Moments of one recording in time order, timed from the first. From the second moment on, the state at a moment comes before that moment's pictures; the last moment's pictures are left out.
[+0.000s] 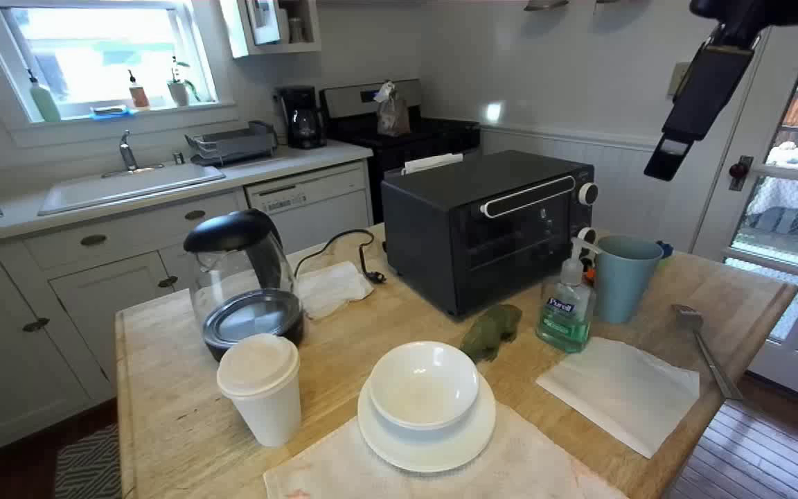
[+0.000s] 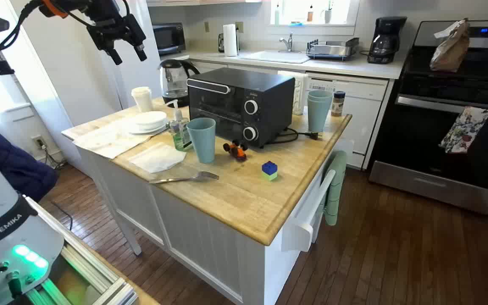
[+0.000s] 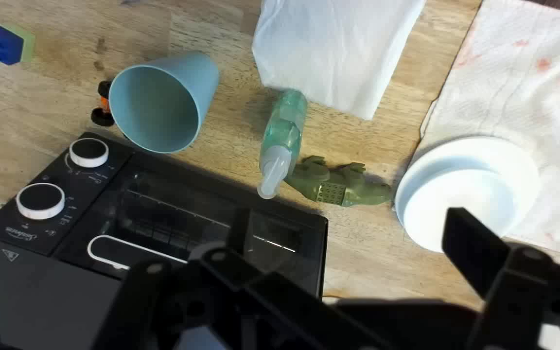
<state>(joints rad) 0.05 -0.61 0.13 -2.60 -0.08 2.23 -0.01</state>
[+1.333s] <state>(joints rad) 0.04 -0.66 0.13 -2.77 -0.23 2.10 0.06</state>
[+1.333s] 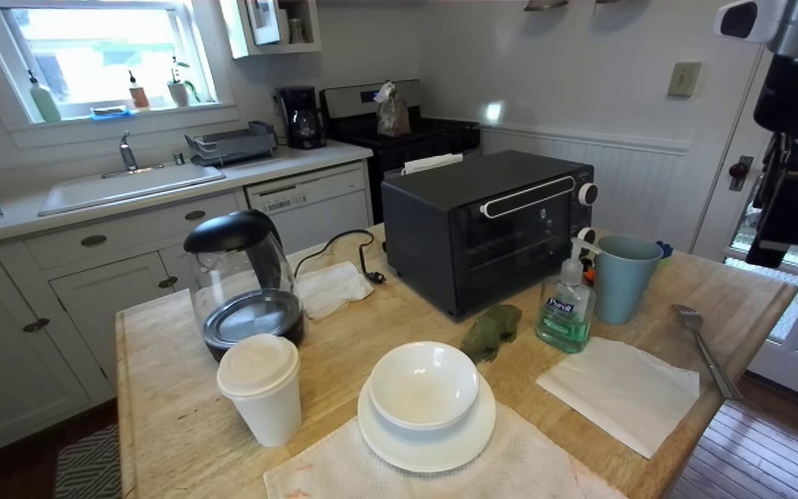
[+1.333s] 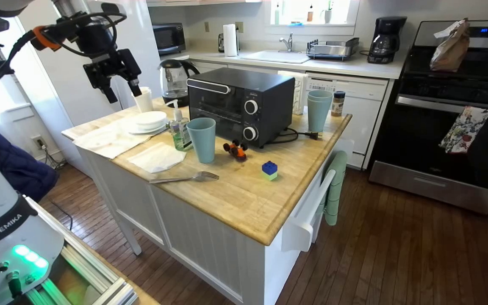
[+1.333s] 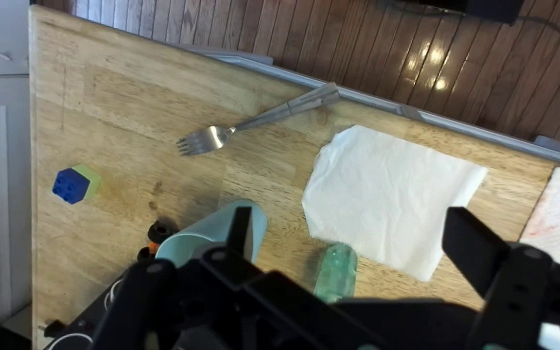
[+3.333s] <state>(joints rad) -0.19 -0.10 -0.10 -2.69 0.02 2.17 0.31</state>
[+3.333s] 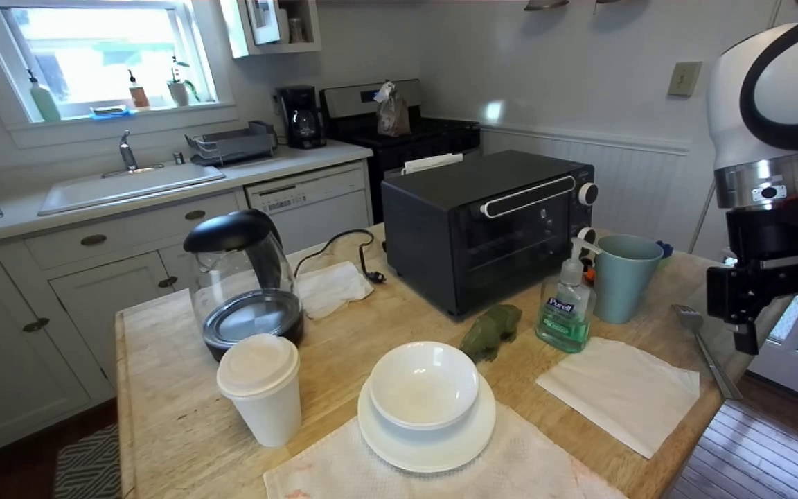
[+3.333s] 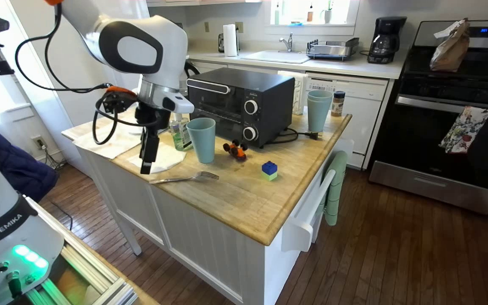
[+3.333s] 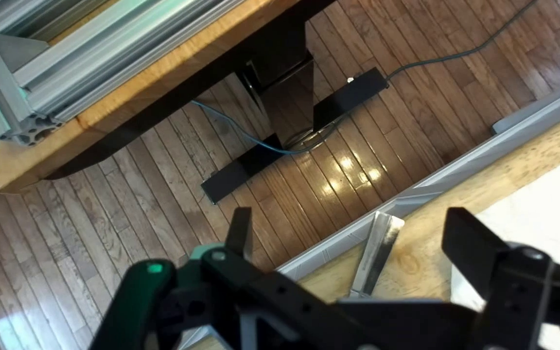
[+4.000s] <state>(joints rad) -0.19 0.00 -0.12 -2.69 0.14 2.37 0.20</state>
